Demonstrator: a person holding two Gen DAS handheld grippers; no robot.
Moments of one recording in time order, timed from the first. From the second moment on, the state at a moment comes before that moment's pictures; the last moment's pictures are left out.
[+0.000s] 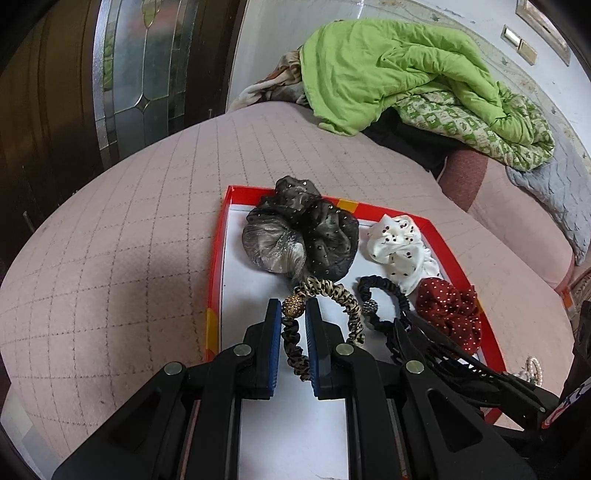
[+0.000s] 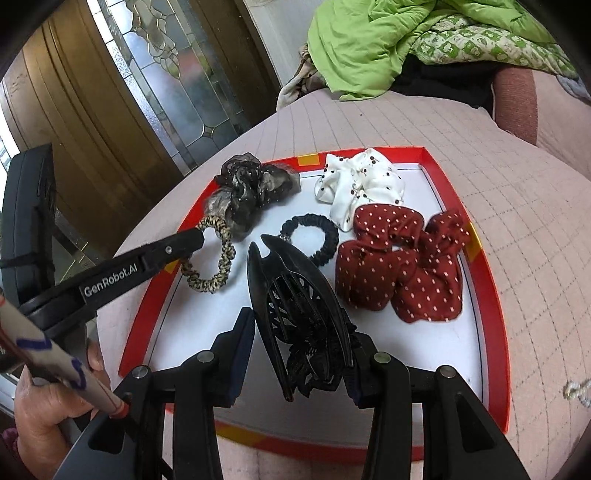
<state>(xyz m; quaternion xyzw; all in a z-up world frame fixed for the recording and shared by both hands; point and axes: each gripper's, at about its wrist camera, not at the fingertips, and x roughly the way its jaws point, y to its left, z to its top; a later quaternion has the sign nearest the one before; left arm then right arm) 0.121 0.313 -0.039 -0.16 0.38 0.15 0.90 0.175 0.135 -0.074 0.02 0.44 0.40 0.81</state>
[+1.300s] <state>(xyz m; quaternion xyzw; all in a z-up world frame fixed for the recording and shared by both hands) 0.121 0.303 -0.019 -0.16 0.34 0.15 0.91 0.165 0.118 -0.046 0.05 0.42 0.42 0.81</state>
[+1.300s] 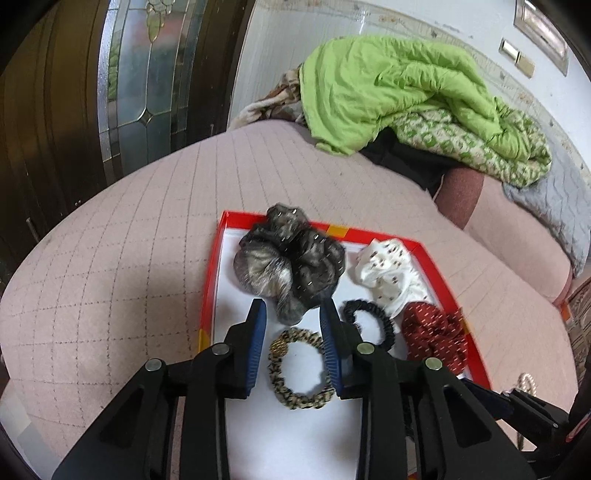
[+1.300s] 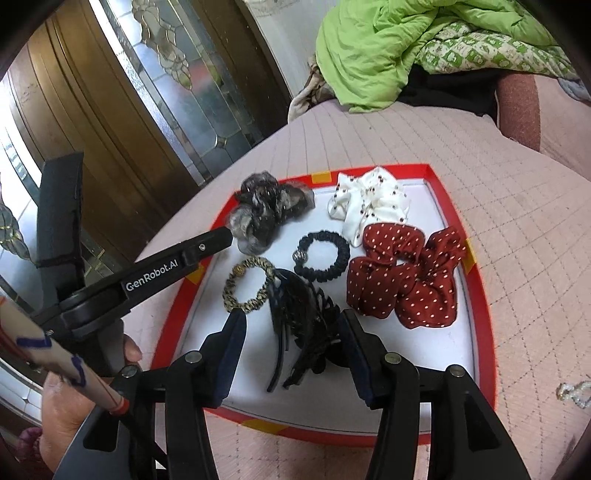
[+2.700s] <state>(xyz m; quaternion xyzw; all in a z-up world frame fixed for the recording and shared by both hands) 0.167 0.009 -0.055 -0.06 0.45 -0.19 0.87 0.205 -0.206 -0.046 0.17 0.42 0.19 0.87</state>
